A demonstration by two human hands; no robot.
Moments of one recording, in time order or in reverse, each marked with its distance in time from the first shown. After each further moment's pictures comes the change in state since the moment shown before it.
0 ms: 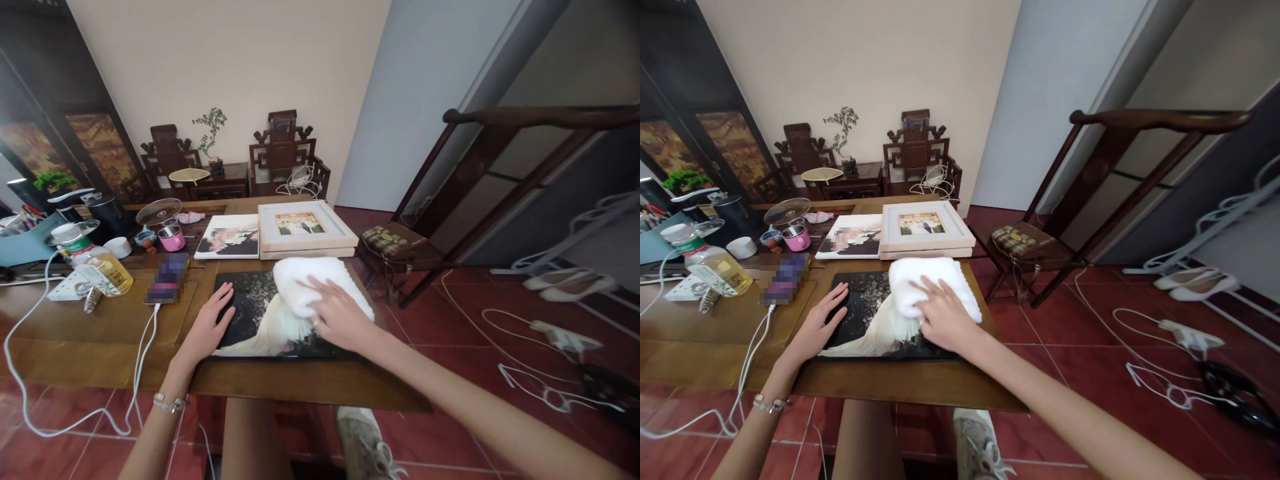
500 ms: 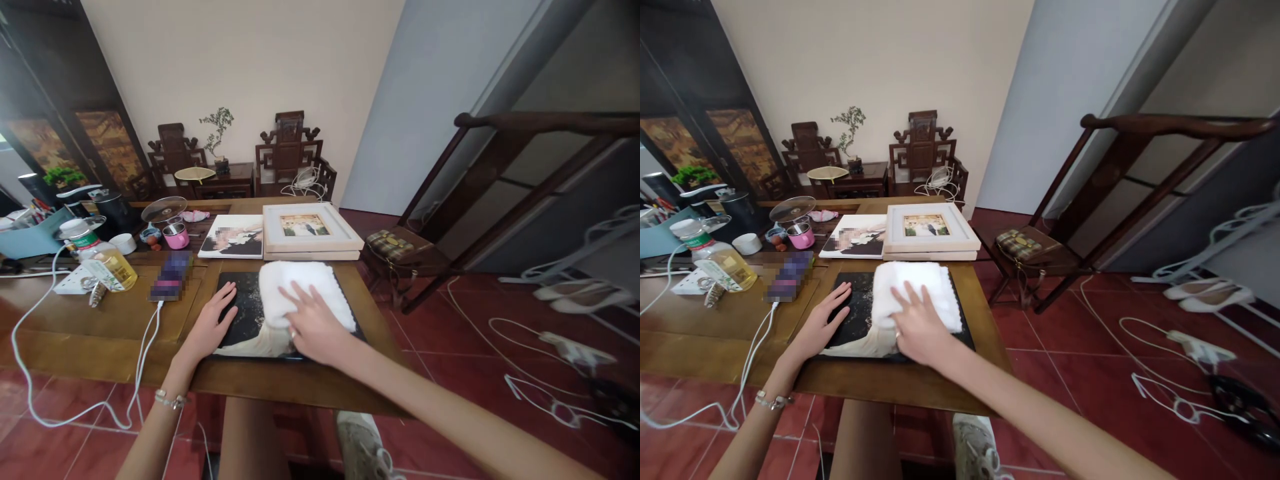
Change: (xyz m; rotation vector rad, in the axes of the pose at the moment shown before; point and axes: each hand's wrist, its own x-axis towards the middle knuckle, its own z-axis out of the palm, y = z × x) left_hand -0.001 -0.001 0.001 0.016 0.010 -0.005; right_hand 0.013 -0.040 0.005 0.001 -0.080 -0.061
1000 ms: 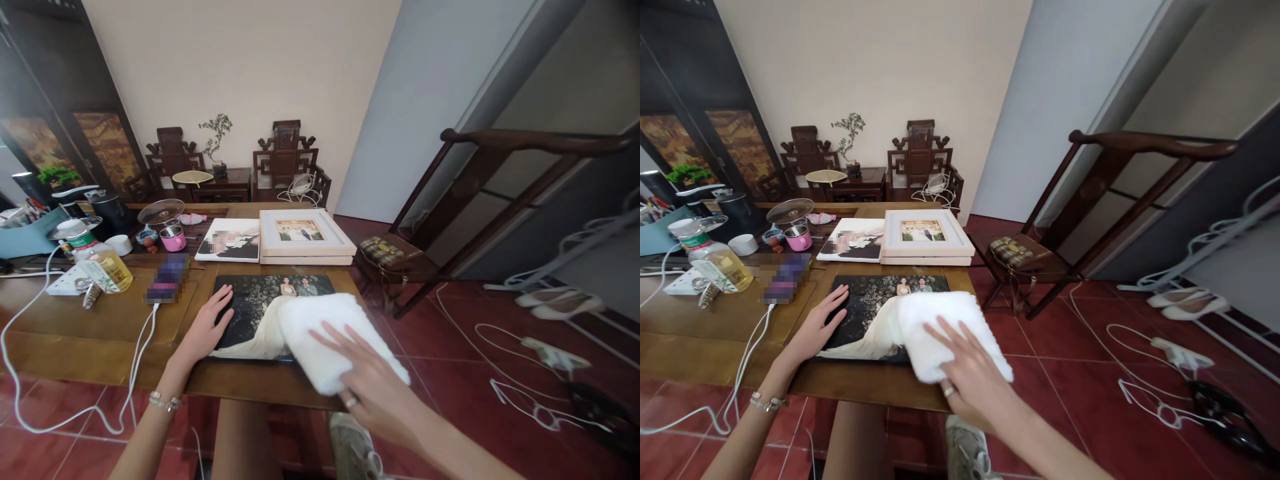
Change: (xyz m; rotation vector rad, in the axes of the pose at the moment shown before) left_hand 0.000 0.000 0.001 0.011 0.003 -0.003; right_hand -0.100 0.017 0.009 -0.003 0.108 -0.117
